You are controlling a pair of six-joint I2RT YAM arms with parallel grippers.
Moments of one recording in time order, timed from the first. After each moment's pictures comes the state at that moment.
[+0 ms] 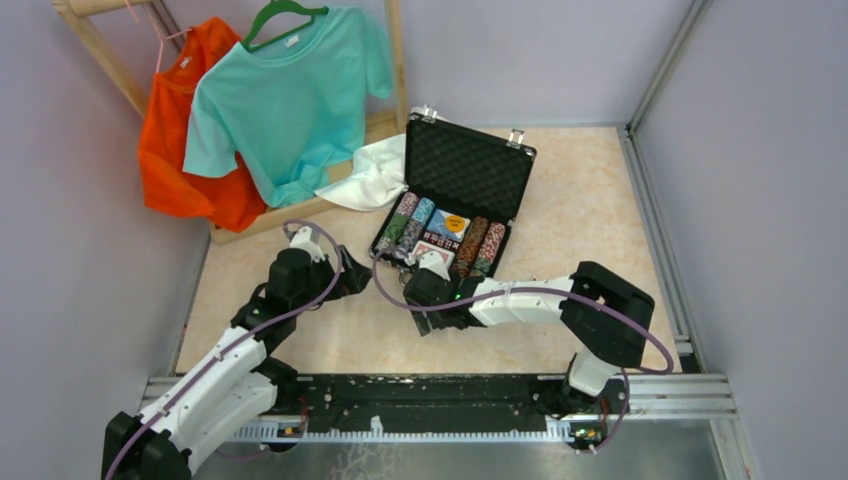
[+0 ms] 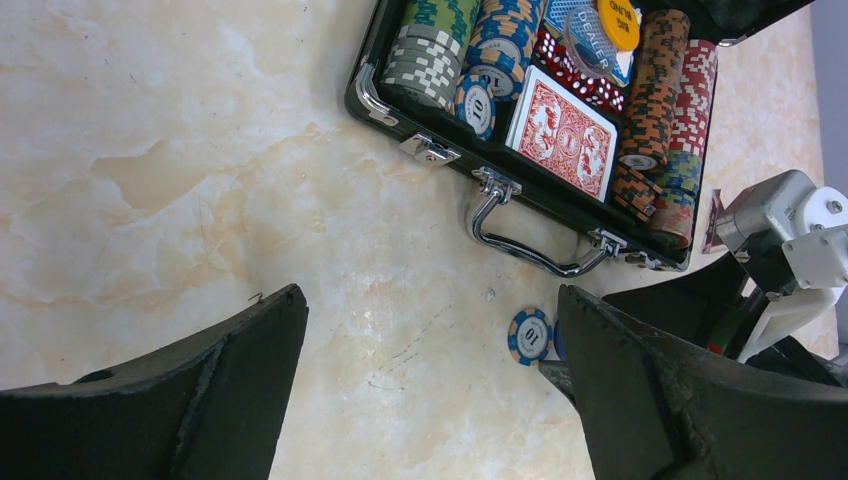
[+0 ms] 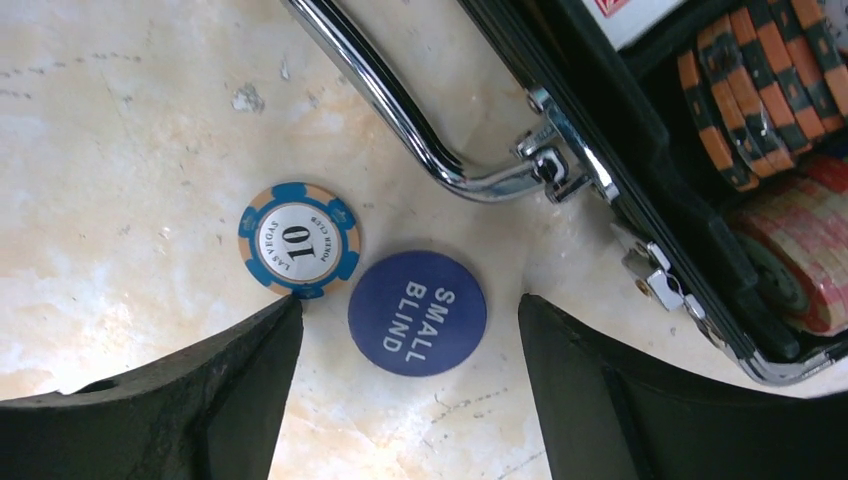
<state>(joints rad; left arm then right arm) -0.47 0.74 0.40 -0.16 0.00 -0.63 1.12 1.63 0.87 -0.35 0.35 0.58</state>
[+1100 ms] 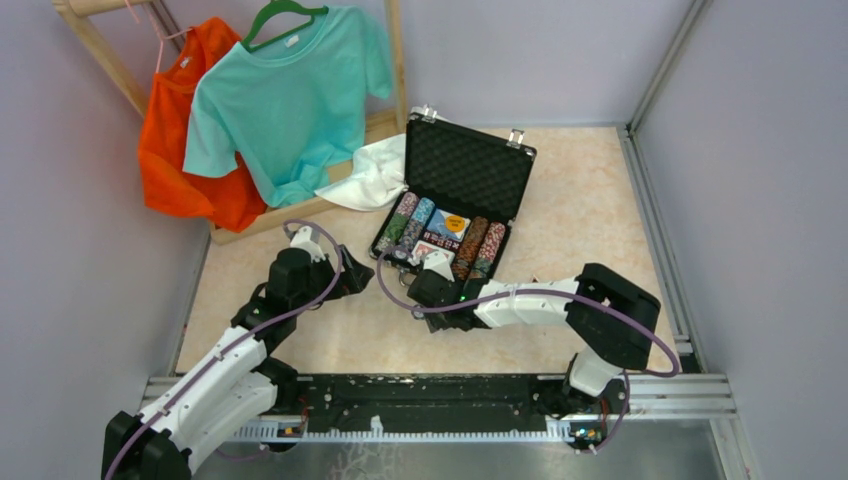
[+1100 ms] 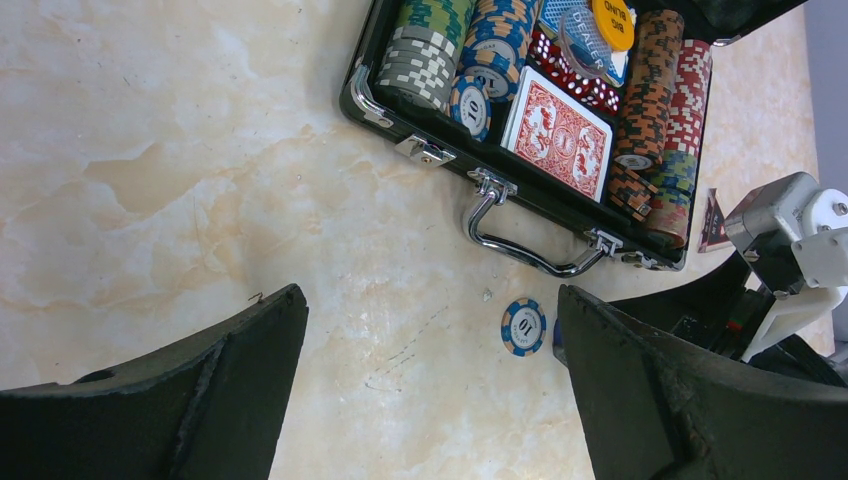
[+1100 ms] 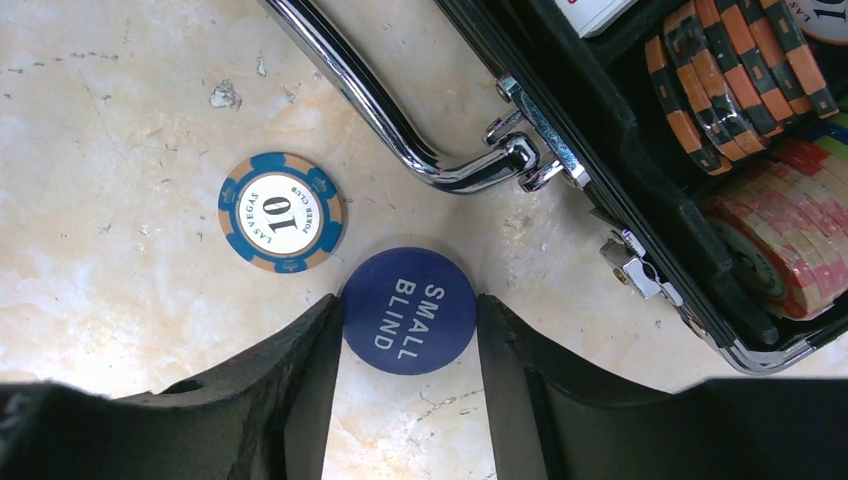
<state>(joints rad) -0.47 0.75 0.40 -0.15 0.01 -0.63 1.12 1.60 0.84 -0.33 0.36 0.59</state>
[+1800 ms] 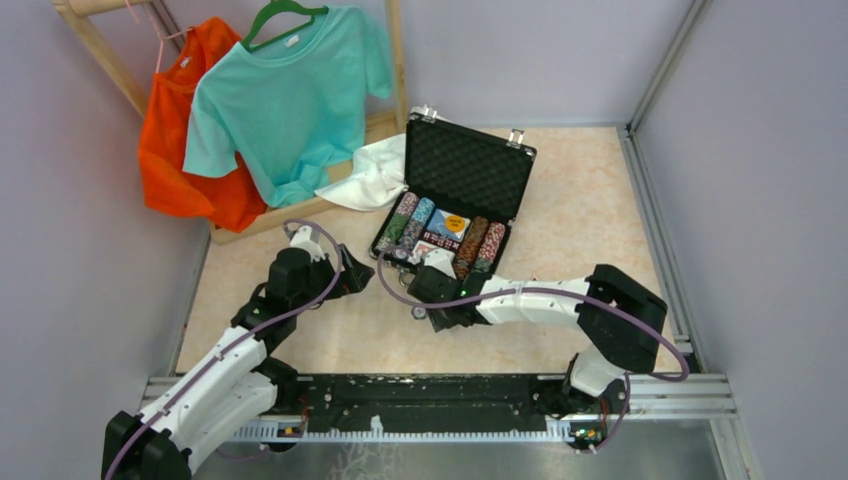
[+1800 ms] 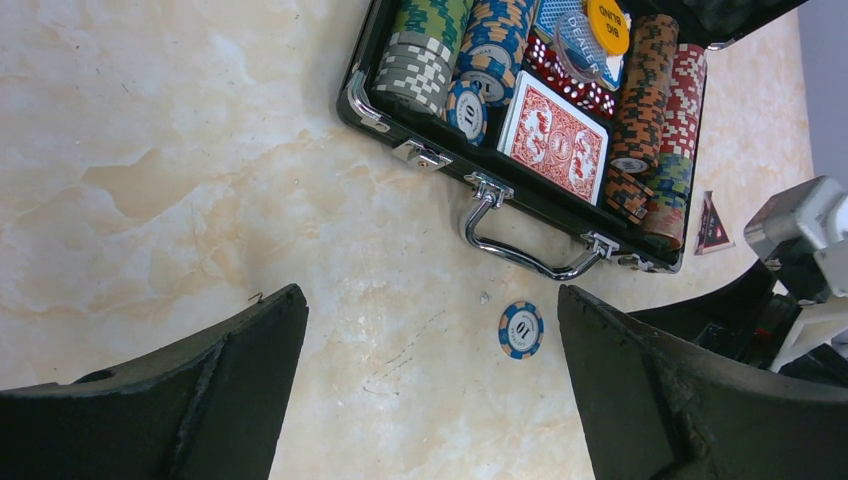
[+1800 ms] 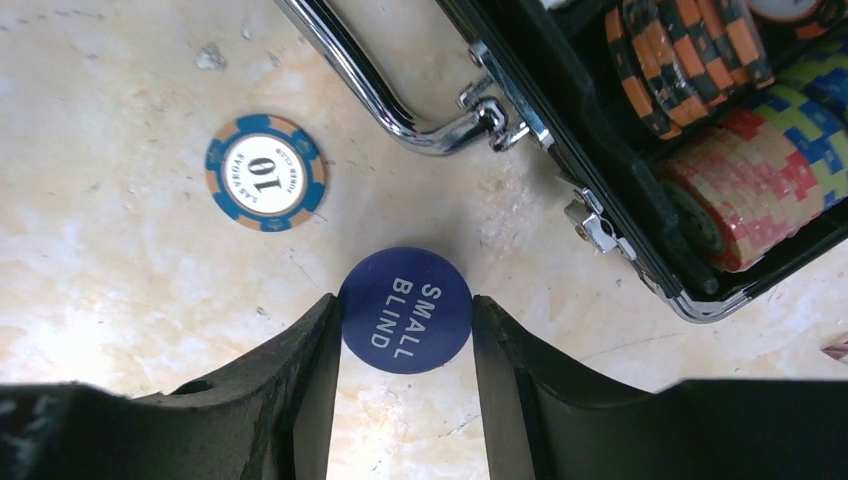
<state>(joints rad) -0.47 0.75 0.40 -0.14 0.01 -0.63 1.12 1.57 0.88 -0.46 0.36 0.57</state>
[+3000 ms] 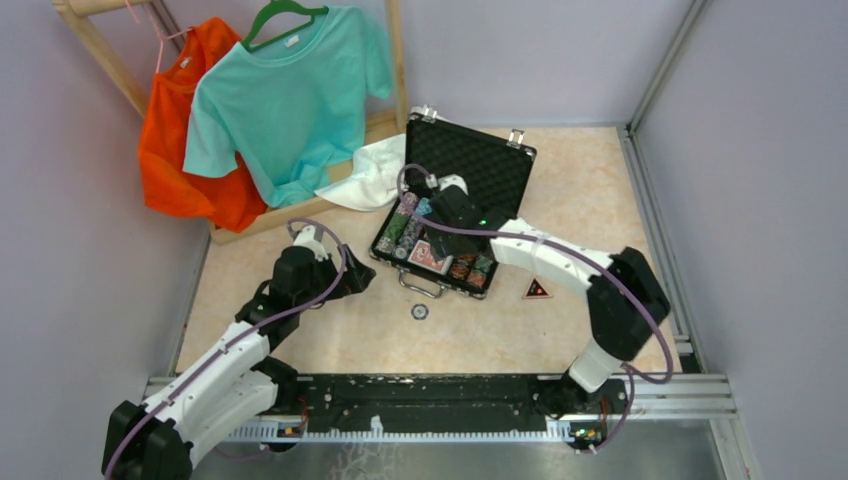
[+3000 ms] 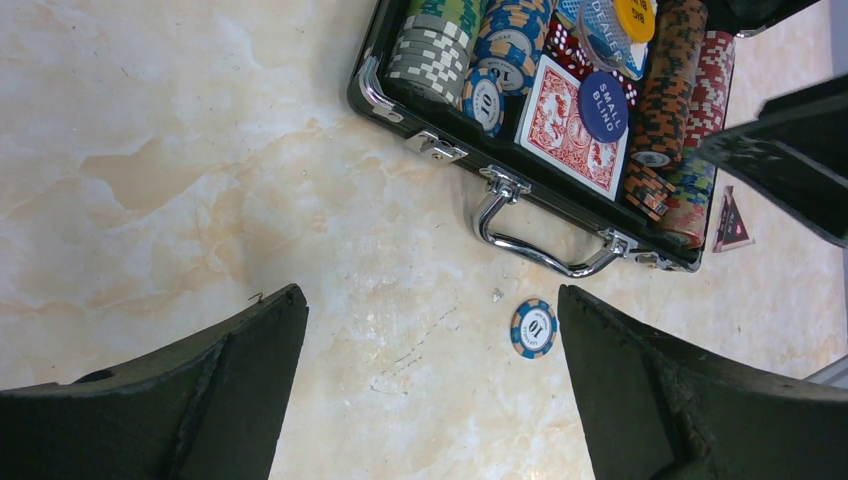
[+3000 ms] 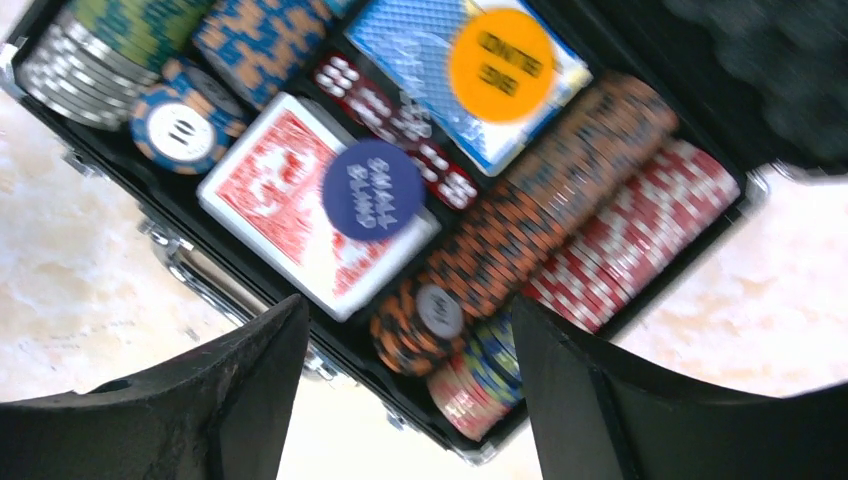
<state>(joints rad) -0.47 0.80 0.40 -0.13 0.01 -0.63 0.79 1.66 1.25 -0.52 0.29 0.32</state>
